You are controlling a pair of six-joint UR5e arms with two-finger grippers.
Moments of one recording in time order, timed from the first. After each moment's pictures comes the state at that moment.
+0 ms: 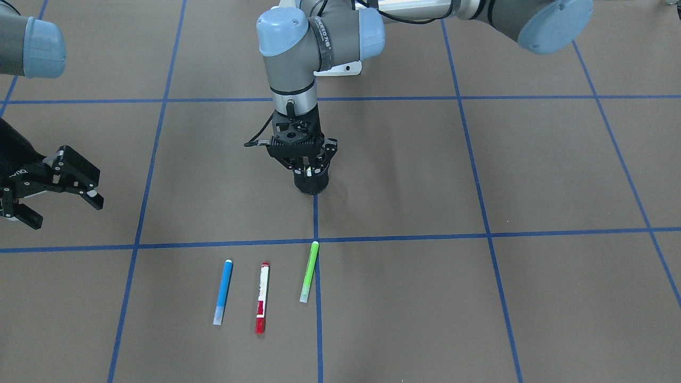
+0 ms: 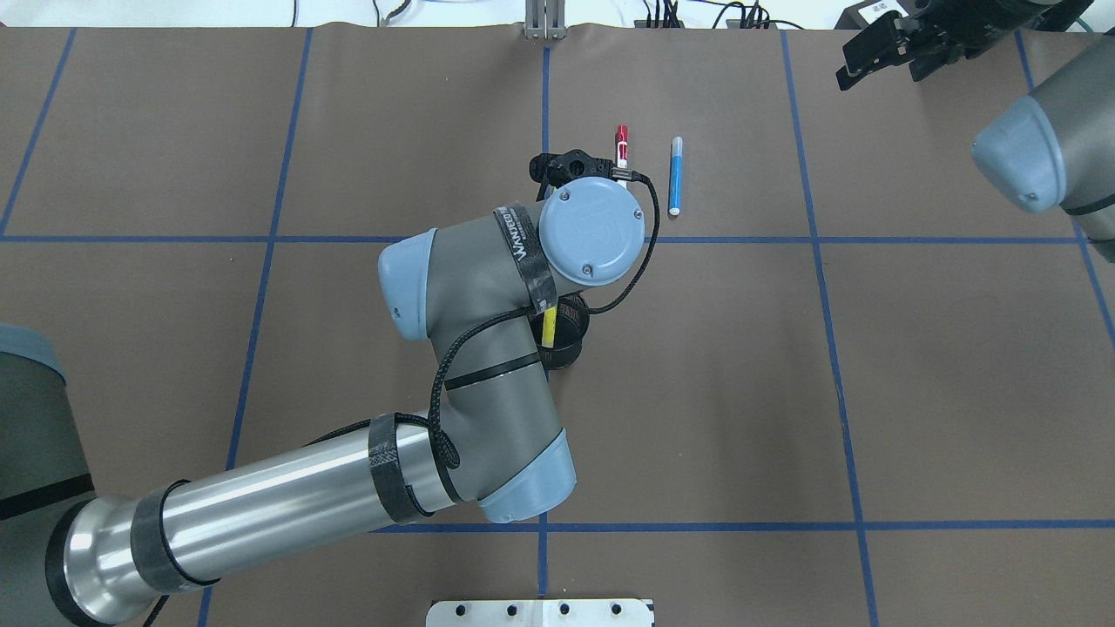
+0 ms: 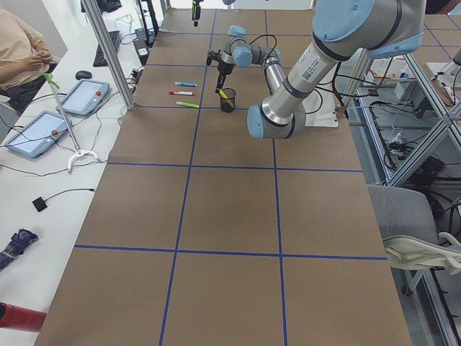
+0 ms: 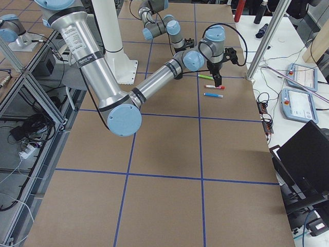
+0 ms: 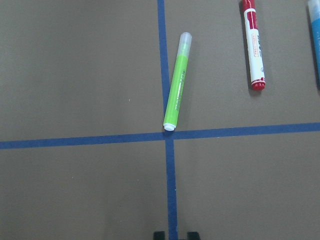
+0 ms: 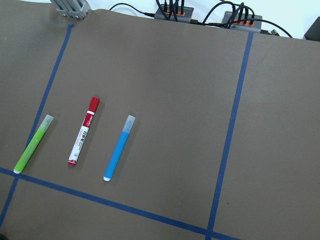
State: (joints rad) left arm -0.46 -2.57 -1.45 -1.47 -1.54 -1.19; right arm 1.16 -1.08 1.76 -1.51 2.27 0.56
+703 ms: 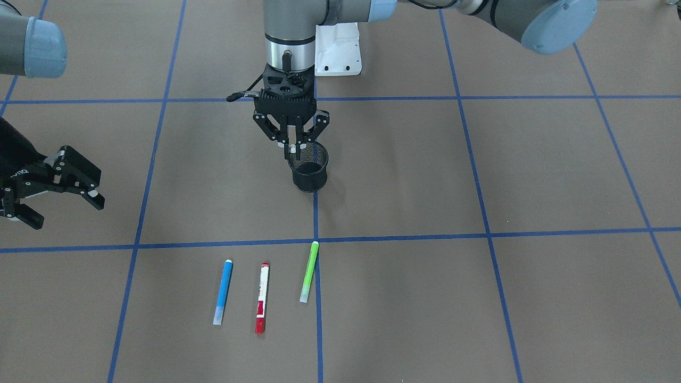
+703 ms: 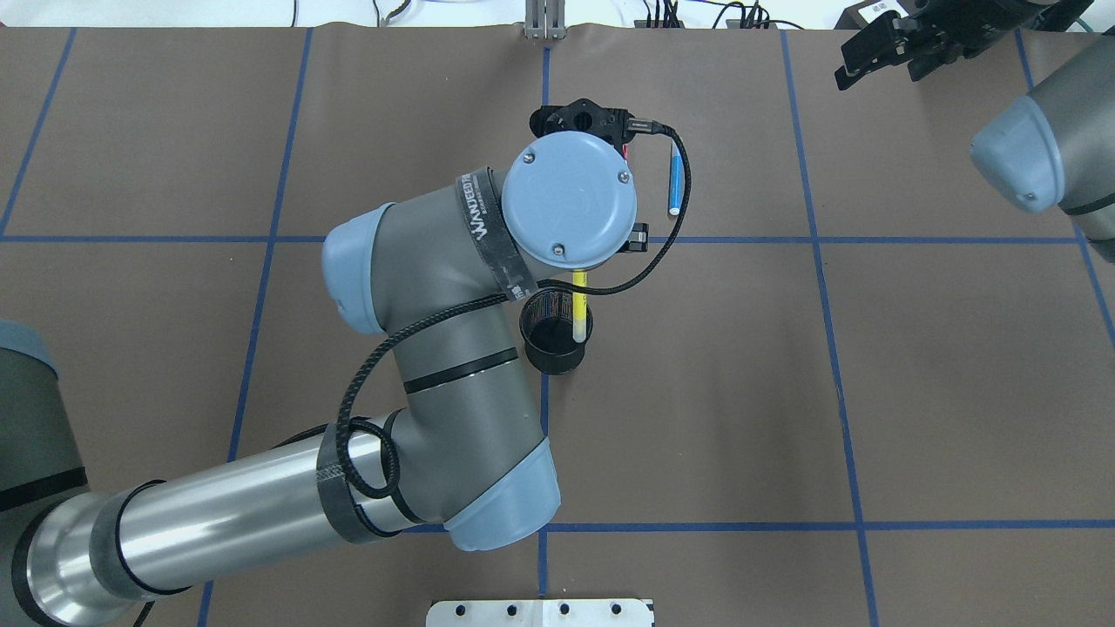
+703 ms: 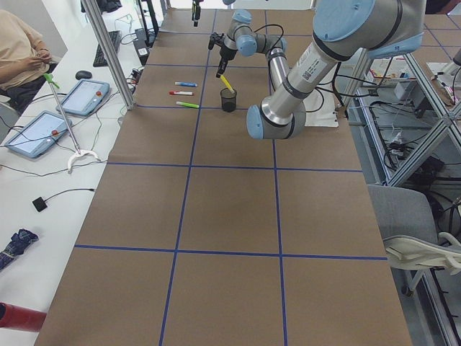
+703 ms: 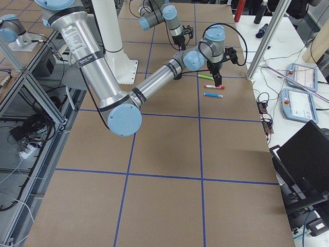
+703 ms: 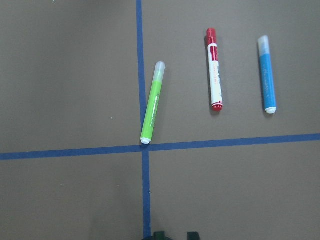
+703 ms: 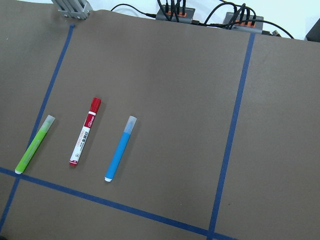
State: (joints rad) left arm -0.48 -2.56 -1.66 -1.46 -1.53 -1.19; right arm 1.16 -1.08 1.76 -1.51 2.26 0.56
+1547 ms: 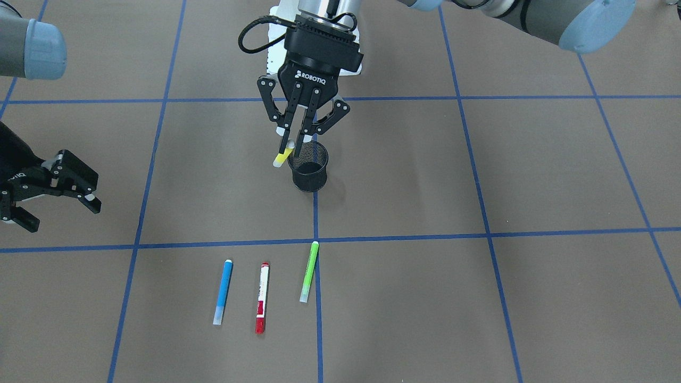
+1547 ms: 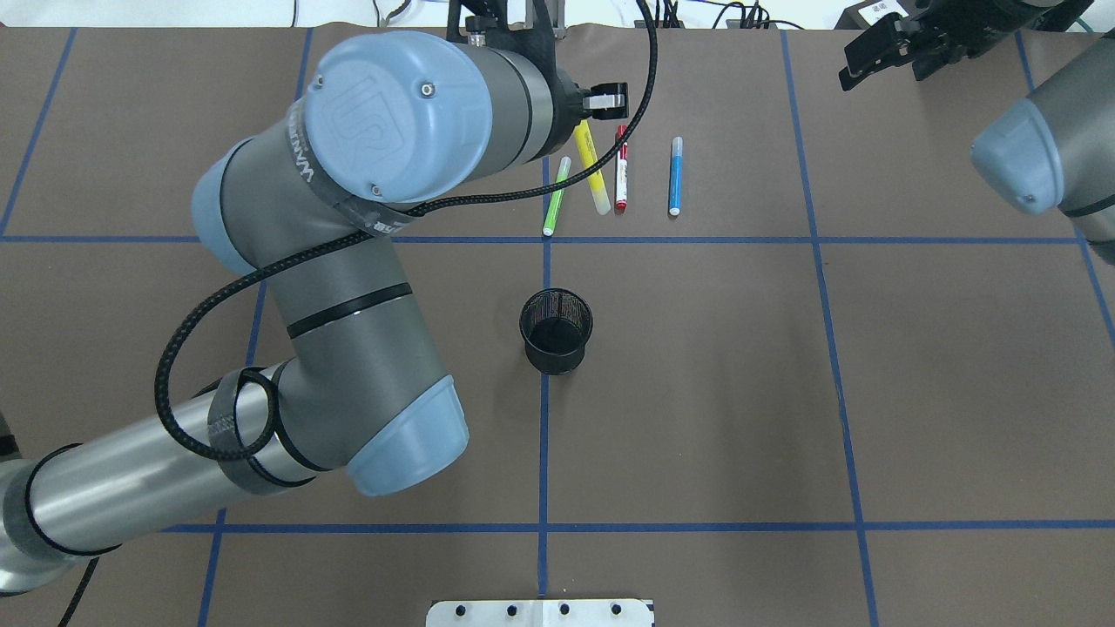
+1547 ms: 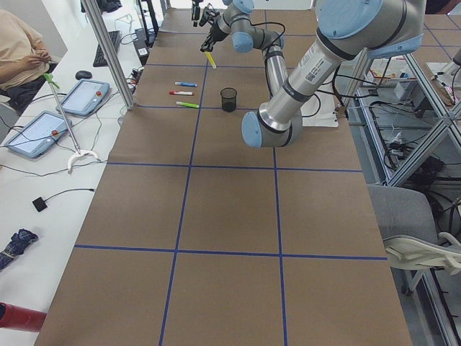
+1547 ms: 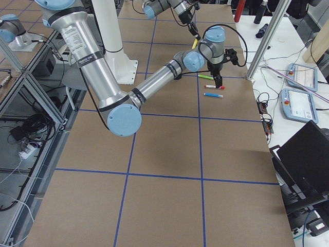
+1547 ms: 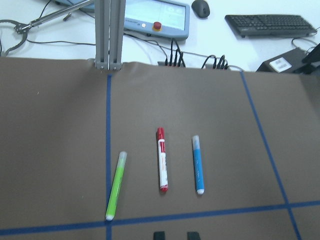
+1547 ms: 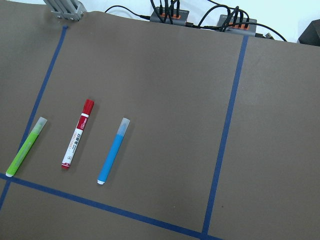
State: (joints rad) left arm -0.60 -2.47 -1.76 -1.81 -1.41 -1.18; right arm 1.16 -1.09 1.76 -1.51 2.24 0.55
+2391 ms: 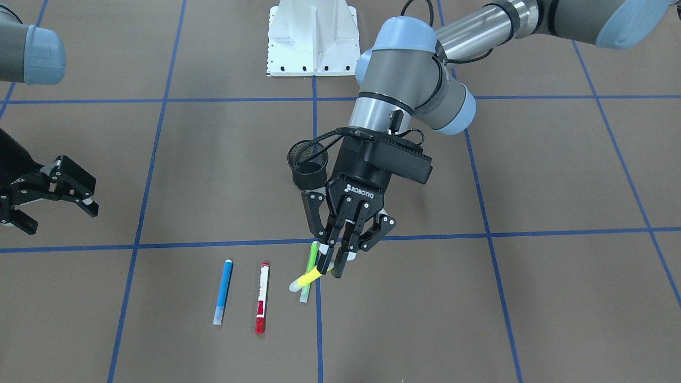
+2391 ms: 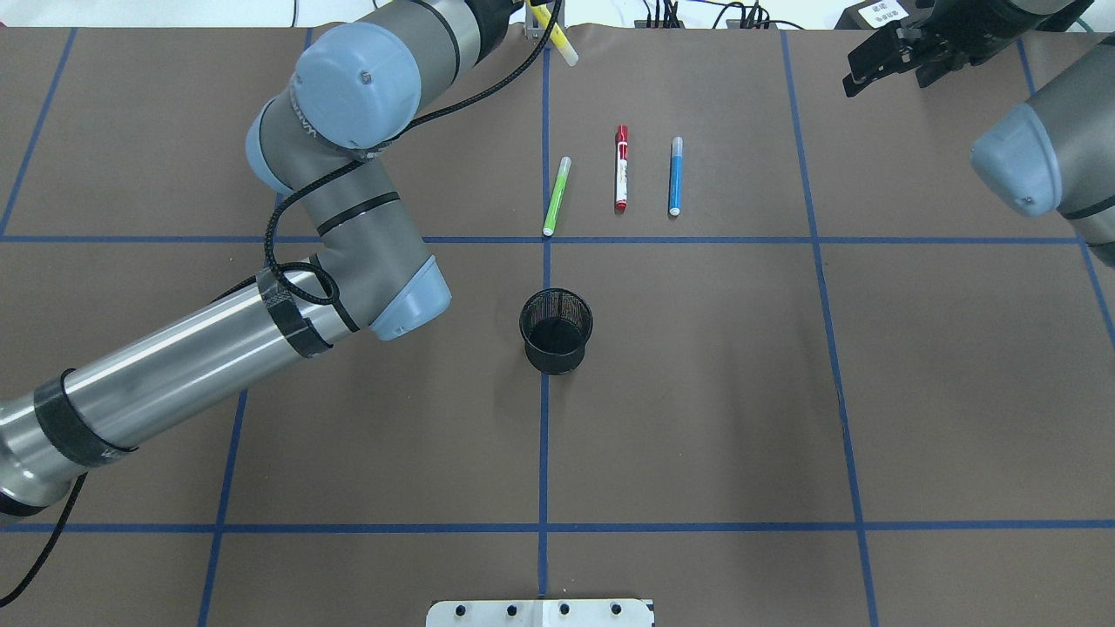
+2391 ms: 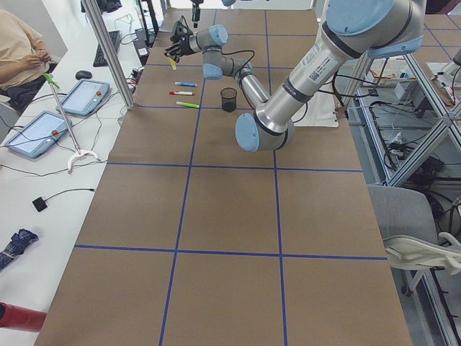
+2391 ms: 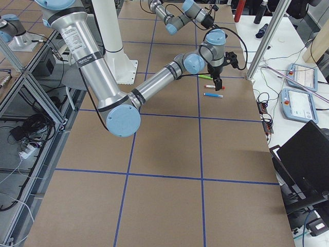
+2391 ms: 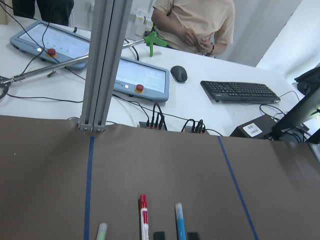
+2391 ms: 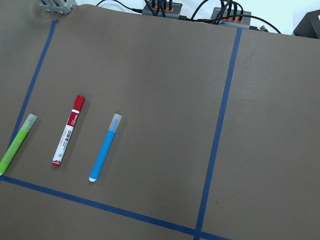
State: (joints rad) left arm -0.72 -2.46 -1.30 -2.47 -1.24 -1.18; right arm 1.16 -1.10 1.74 -1.50 2.24 0.55
